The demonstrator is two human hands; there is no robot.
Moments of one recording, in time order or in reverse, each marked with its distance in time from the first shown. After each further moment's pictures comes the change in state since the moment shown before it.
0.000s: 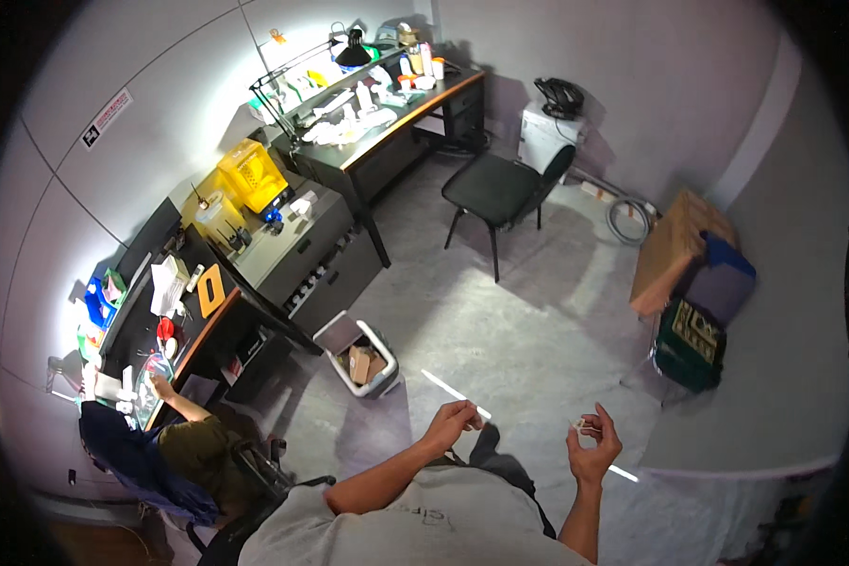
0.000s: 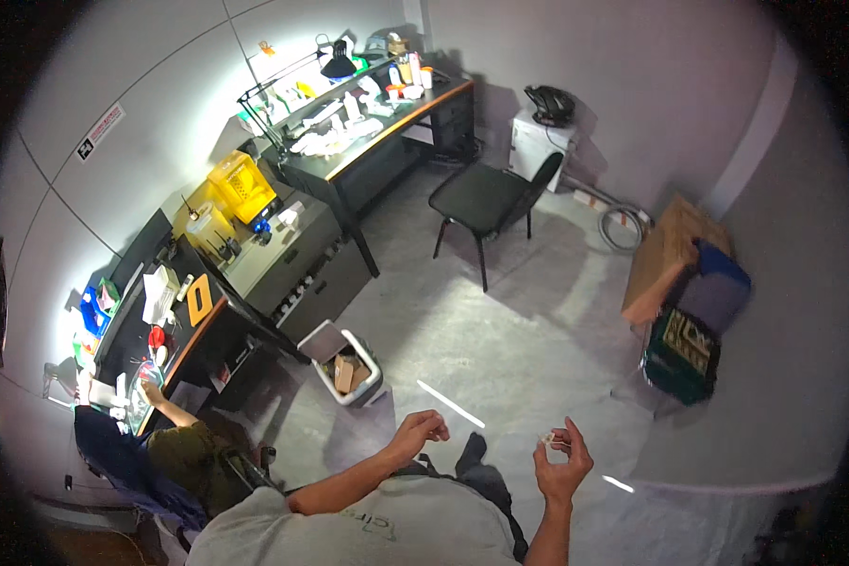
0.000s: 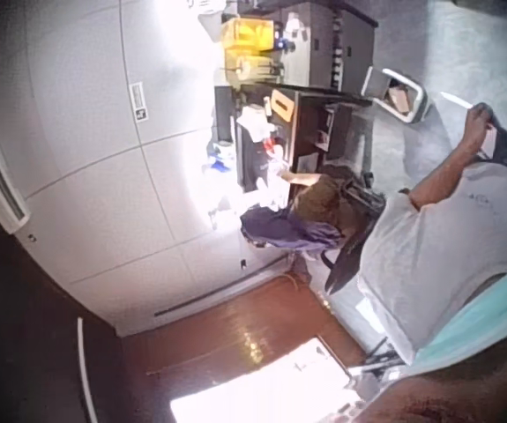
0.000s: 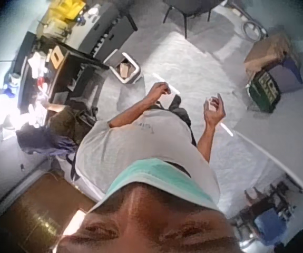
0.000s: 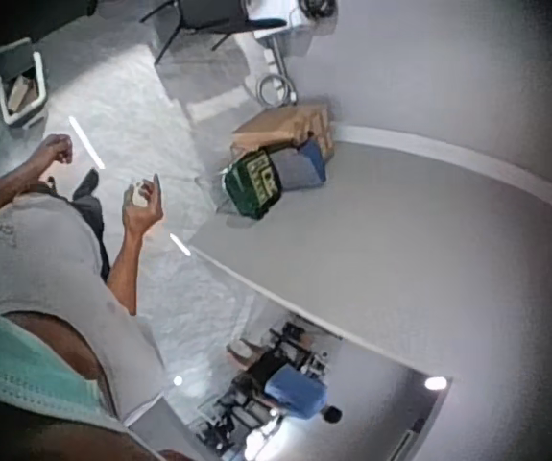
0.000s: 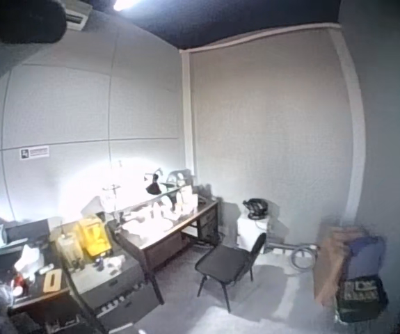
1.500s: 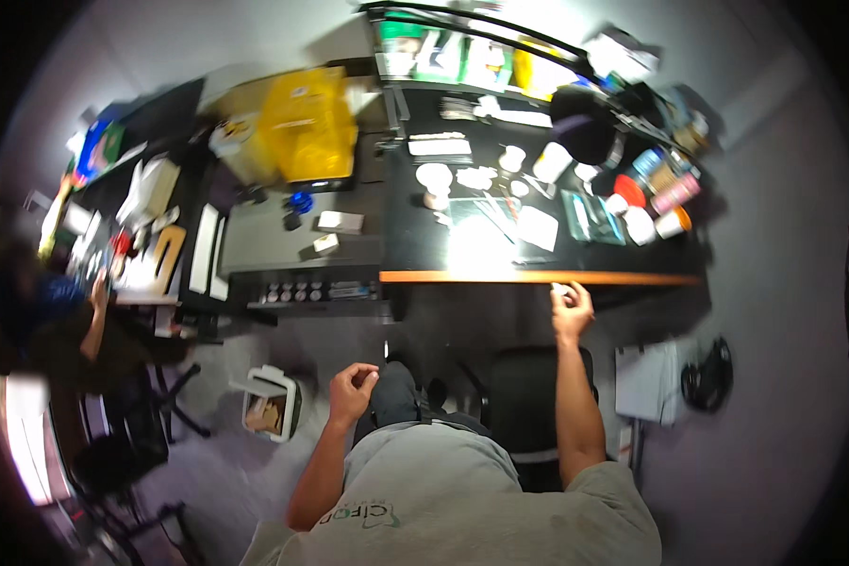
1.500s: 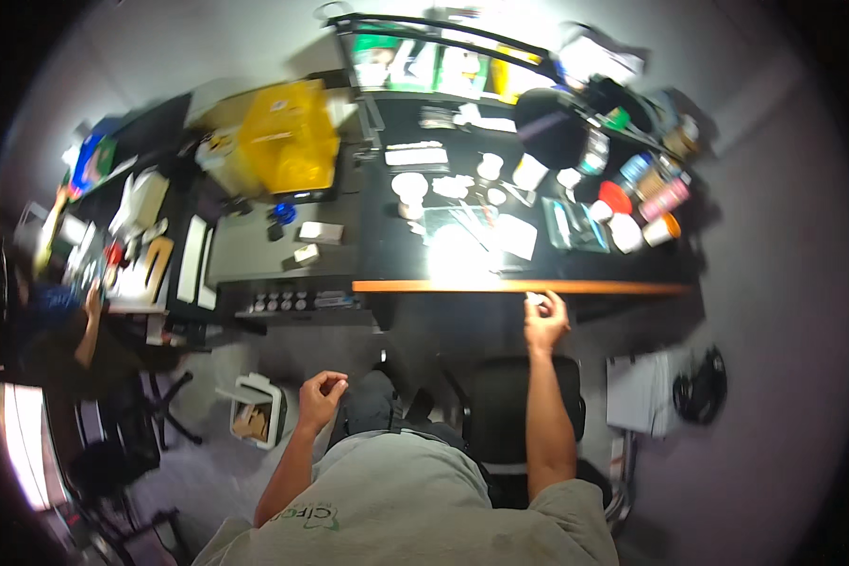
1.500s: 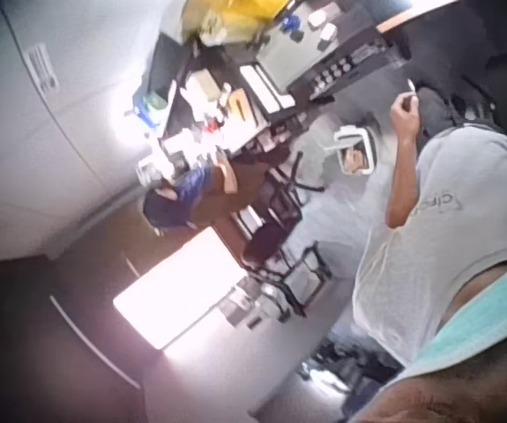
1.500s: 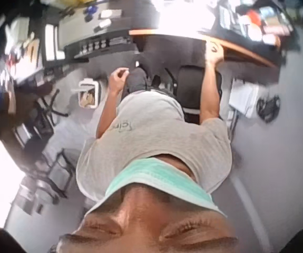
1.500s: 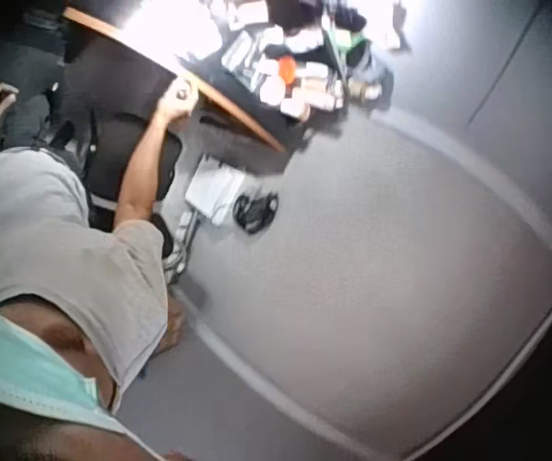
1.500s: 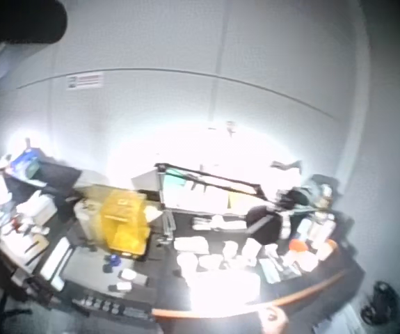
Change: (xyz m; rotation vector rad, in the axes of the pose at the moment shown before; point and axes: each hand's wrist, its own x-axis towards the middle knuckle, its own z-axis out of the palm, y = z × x) left_hand 0.546 0.342 -0.418 -0.002 1.402 0.038; right_hand 0.887 -0.041 0.983 0.175 -0.633 -0.372
